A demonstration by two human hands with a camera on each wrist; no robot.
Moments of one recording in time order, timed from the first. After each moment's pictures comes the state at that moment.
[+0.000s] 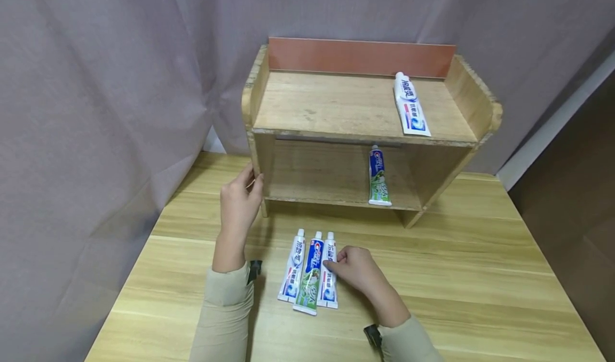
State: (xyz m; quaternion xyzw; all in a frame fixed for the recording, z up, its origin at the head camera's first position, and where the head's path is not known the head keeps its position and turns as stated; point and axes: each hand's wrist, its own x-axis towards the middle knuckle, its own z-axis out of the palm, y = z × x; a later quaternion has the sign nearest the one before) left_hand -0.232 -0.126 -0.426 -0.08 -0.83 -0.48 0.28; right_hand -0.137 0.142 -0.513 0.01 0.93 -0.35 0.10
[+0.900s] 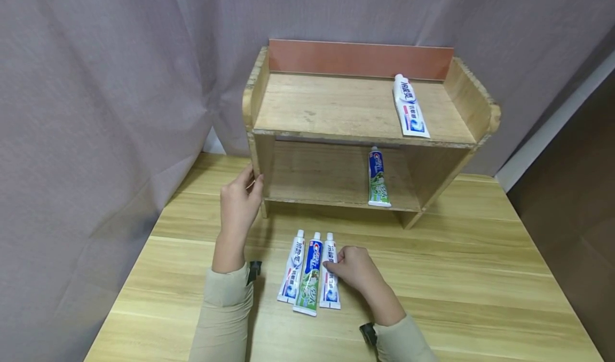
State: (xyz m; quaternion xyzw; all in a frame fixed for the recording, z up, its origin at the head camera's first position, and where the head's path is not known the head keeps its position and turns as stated) left_hand -0.233 -0.127 -0.427 -0.09 -0.83 -0.48 0.29; right_hand -0.139 0.138 -0.510 0.00 0.94 -0.33 0.09
